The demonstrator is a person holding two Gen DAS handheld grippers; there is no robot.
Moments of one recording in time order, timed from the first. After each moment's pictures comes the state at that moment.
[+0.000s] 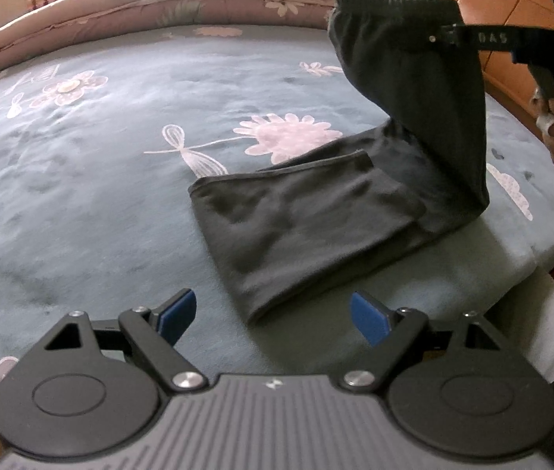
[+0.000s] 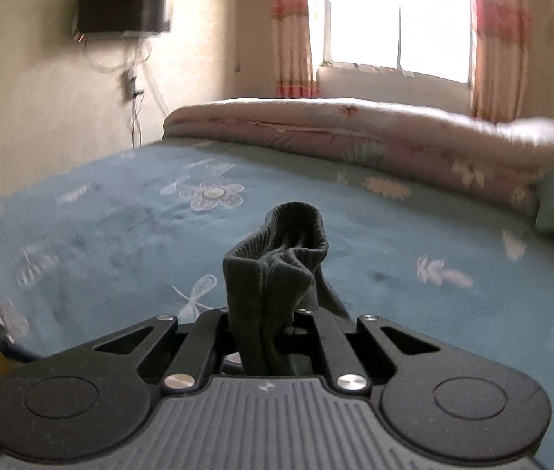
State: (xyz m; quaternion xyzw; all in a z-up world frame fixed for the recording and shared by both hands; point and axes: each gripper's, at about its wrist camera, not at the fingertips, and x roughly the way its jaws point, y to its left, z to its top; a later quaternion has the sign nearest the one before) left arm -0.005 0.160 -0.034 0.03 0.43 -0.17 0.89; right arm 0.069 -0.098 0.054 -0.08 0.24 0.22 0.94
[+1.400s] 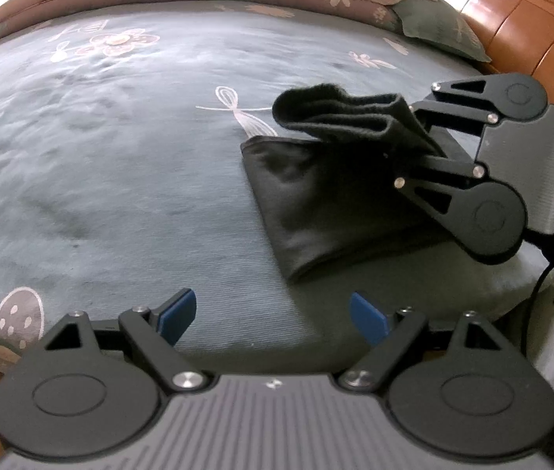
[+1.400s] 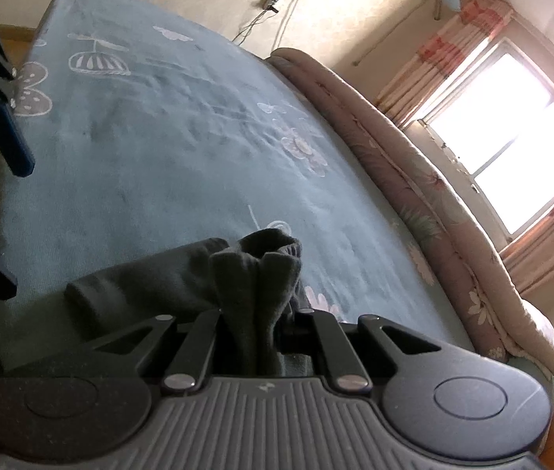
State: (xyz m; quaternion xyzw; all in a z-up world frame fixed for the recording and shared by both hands) left arm -0.019 0.191 -0.048 -0.03 0.46 -0.11 0.88; right arm 0.019 0.042 -0.049 -0.42 0.19 0.25 0.85
